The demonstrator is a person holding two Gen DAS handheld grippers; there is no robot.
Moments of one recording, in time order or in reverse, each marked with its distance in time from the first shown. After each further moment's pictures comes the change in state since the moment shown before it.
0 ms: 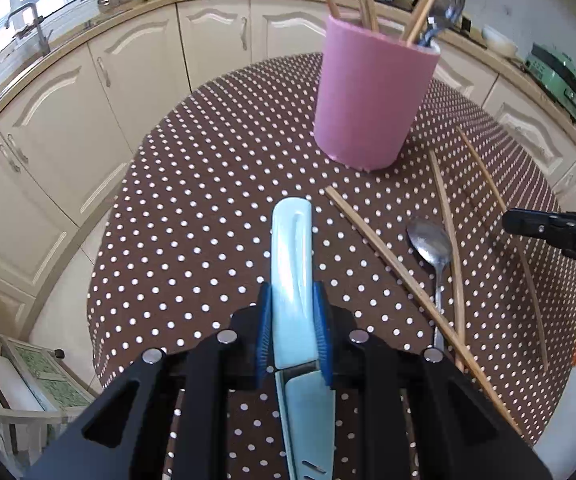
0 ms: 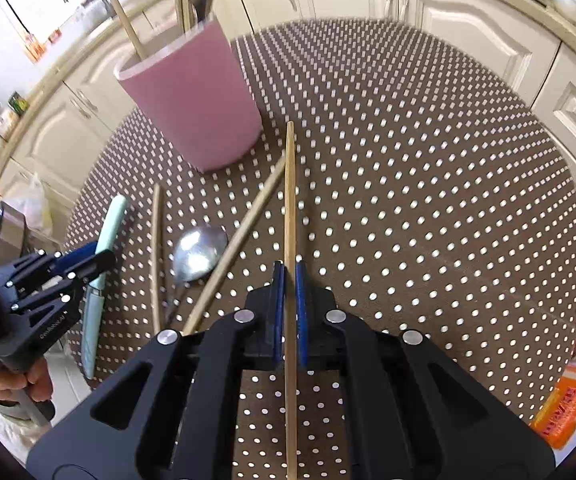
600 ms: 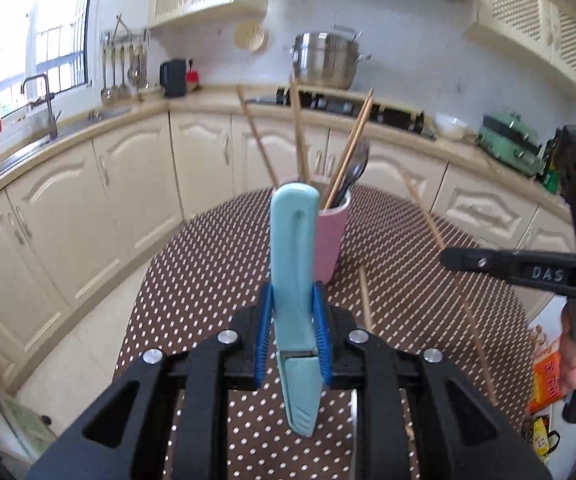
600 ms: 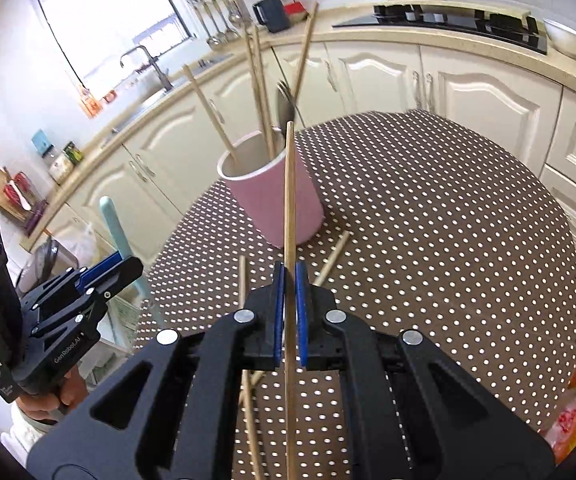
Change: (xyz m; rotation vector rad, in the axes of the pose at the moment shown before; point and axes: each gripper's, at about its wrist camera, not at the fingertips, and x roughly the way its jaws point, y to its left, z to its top) left arm -0.111 -0.022 -0.007 0.057 -0.418 -0.073; right arm -0.082 0.016 -0.011 -0.020 -0.268 0.168
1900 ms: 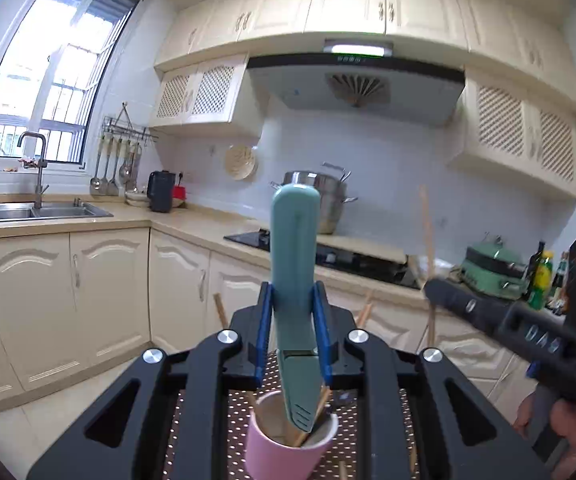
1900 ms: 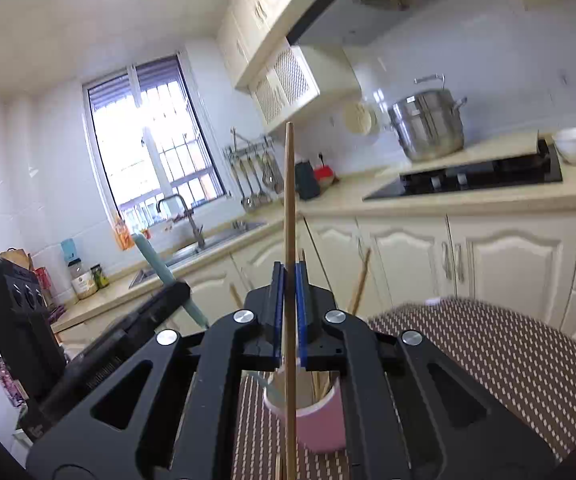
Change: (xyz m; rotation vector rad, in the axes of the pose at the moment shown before) left arm 0.038 -0.004 0.106 -0.079 -0.461 -0.082; right arm -0.003 0.026 0.080 -0.041 -0.644 0.088
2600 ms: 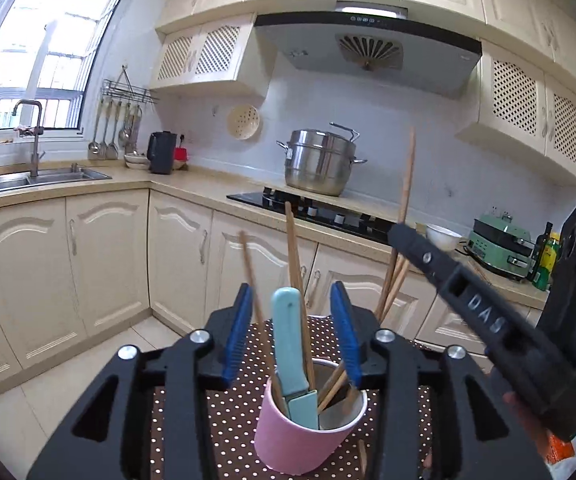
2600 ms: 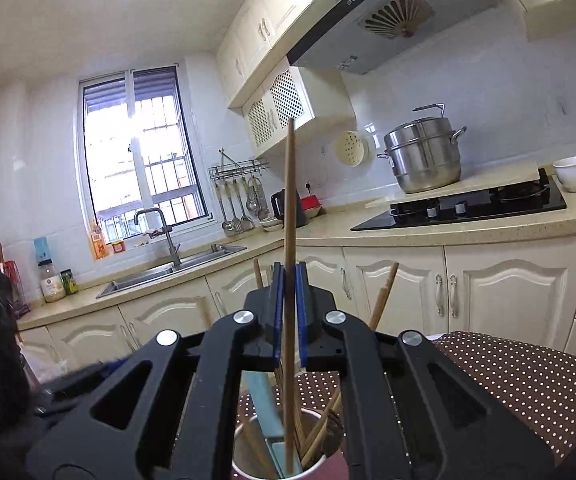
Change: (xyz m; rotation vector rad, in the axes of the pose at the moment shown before) left arm 0.025 0.025 -0.028 -0.026 0.117 0.001; right arm 0.056 0.000 -0.034 -0.090 -0.085 -0.061
